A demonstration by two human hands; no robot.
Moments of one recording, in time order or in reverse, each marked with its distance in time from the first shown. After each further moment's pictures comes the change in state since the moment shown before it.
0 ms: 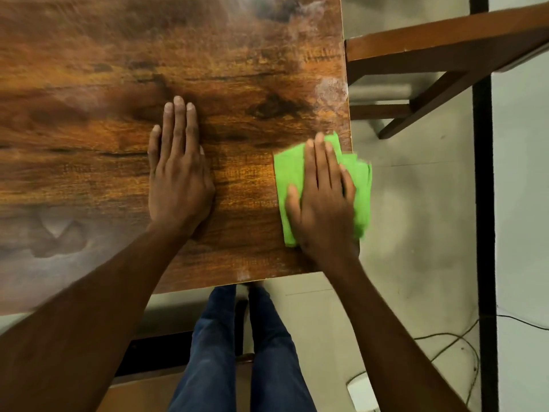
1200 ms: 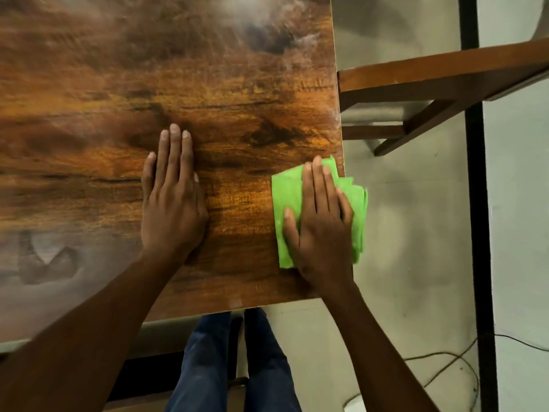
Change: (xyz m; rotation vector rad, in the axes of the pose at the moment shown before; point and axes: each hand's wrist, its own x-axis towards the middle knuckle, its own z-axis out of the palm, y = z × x) left_hand 0.001 -0.004 0.003 -0.053 -0.008 0.005; right_hand 0.005 0.015 0.002 0.050 -0.030 -0.002
